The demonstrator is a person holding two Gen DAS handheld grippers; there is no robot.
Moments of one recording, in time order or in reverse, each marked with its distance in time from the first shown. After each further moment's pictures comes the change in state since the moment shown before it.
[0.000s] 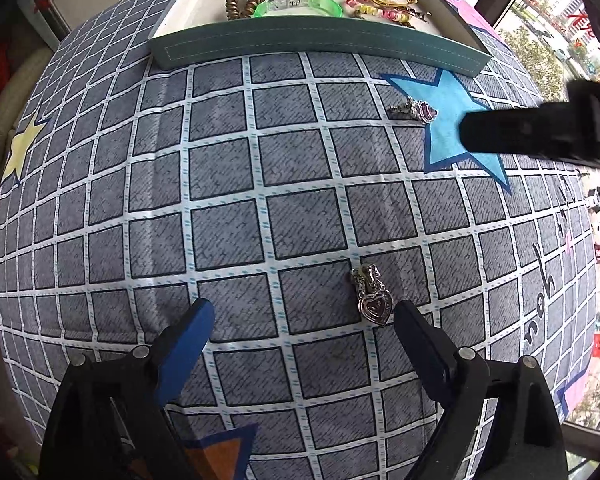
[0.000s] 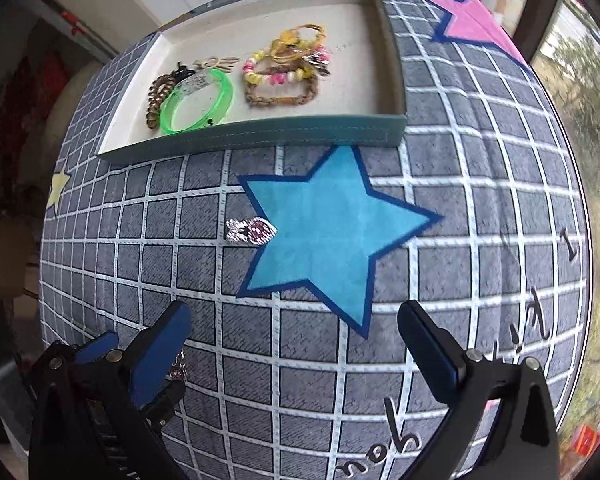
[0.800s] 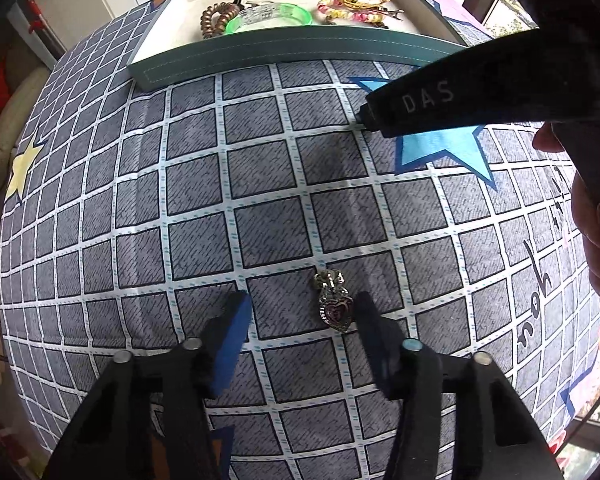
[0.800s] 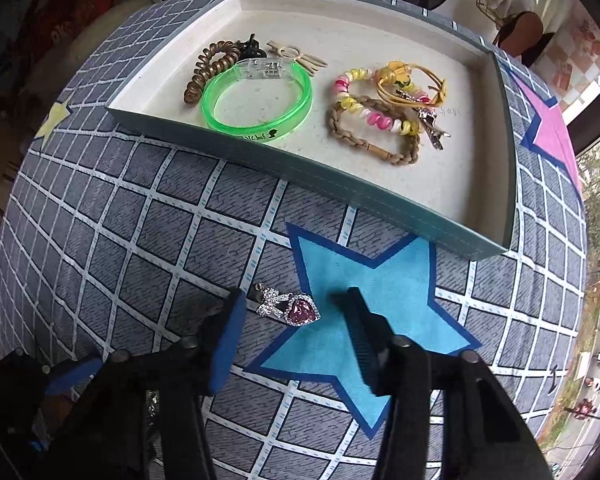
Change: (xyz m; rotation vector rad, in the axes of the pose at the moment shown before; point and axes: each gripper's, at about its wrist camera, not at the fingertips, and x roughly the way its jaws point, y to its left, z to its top) left arm 0.000 -0.039 -0.011 0.047 -0.030 0.029; right arm 0.045 0.064 0.037 -0.295 -0.011 -0.125
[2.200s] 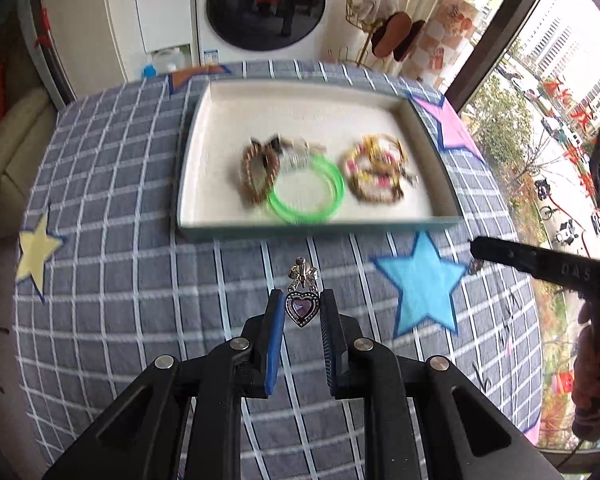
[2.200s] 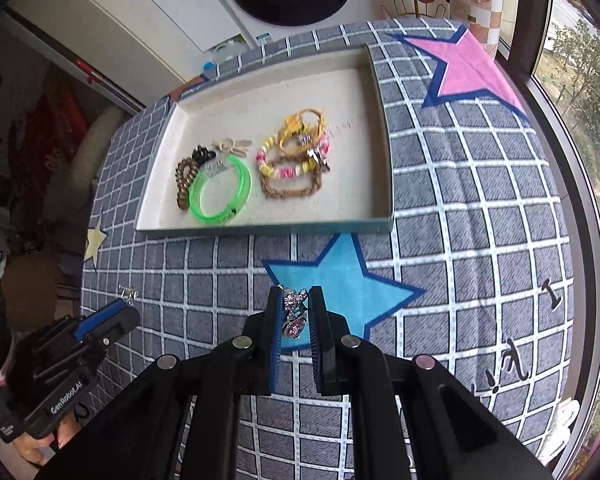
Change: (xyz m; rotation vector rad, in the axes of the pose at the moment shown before) left arm -0.071 0.107 0.121 -0.060 -0.201 -0.147; right arm -0.084 -0.098 -0.024 0.417 -0.126 0.226
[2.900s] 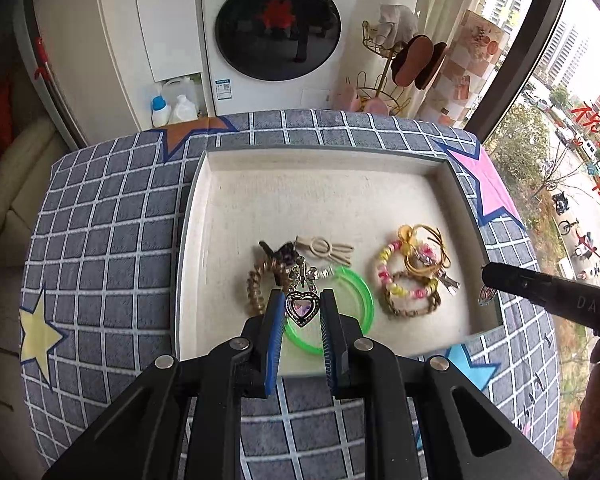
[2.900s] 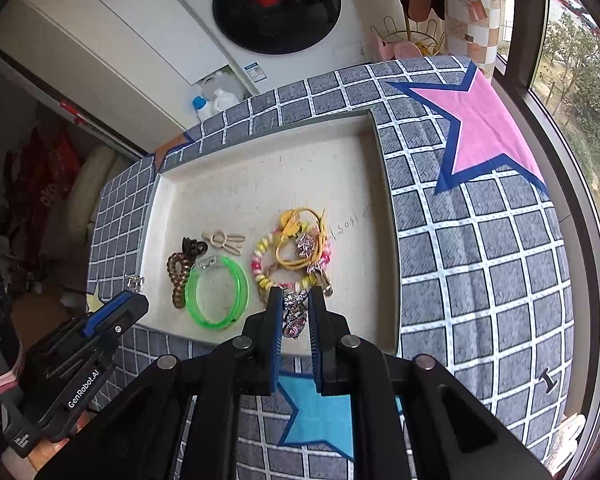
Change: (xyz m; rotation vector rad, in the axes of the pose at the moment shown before) left arm 0.043 0.002 0.090 0.004 -0.084 0.082; right arm 0.026 -0.004 0.081 0.055 -0.062 -0.005
